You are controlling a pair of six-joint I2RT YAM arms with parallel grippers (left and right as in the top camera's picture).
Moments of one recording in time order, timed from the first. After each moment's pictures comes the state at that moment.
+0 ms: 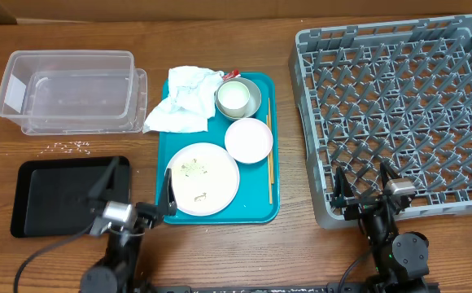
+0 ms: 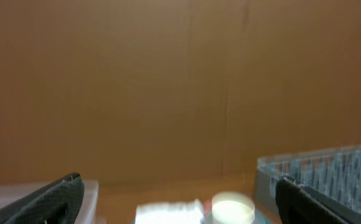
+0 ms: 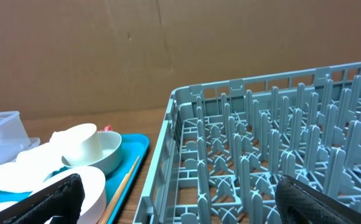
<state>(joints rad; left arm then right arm) 0.01 0.01 0.01 0.39 0.24 -0.10 0.25 0.01 0.02 -0.02 0.09 0.18</state>
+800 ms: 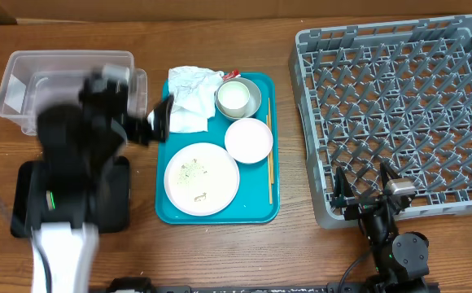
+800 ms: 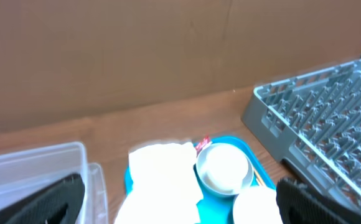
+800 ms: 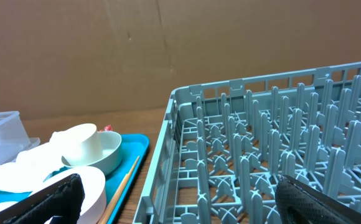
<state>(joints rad) 0.01 1.10 1.17 -0.51 0.34 0.06 0.25 0.01 0.02 -0.02 0.09 0.18</state>
